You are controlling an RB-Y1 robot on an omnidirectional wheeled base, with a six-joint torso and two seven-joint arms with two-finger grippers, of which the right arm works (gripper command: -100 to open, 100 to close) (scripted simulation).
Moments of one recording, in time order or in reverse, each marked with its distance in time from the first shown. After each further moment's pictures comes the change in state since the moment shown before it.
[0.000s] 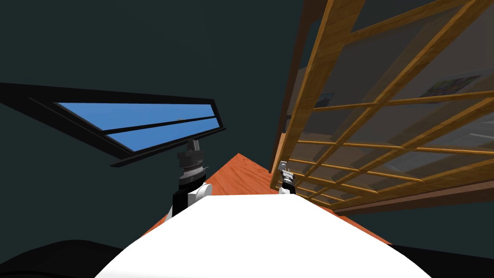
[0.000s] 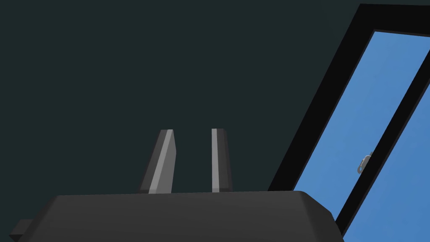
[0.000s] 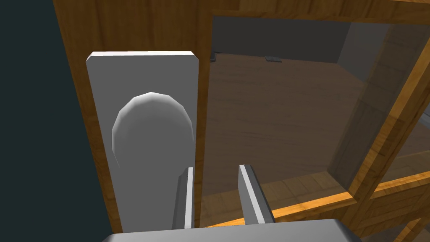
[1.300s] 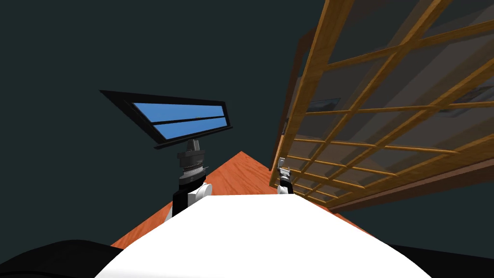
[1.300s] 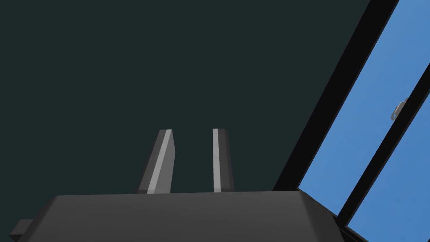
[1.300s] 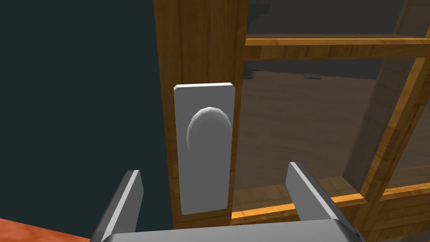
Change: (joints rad) arm -0.002 0.004 0.060 -0.054 0.031 0.029 -0.068
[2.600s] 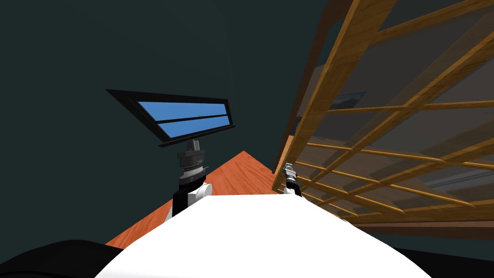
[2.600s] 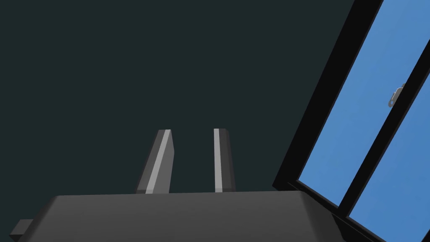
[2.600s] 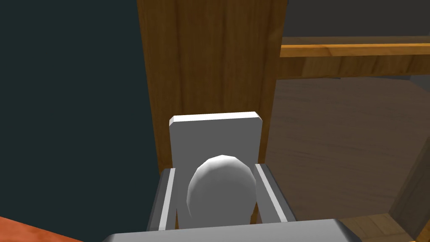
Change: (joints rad) arm 0.043 -0.088 0.010 -0.021 -0.001 0.016 -0.106
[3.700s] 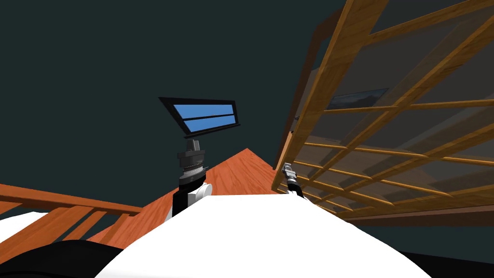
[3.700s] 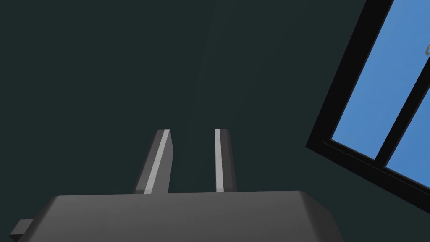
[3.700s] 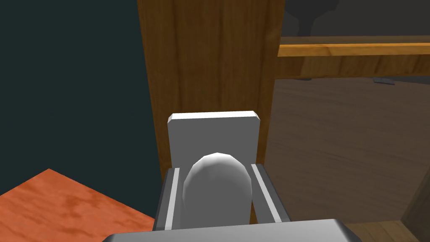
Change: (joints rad) arm 0.044 -0.042 0.082 -0.033 0.051 -0.001 -0.098
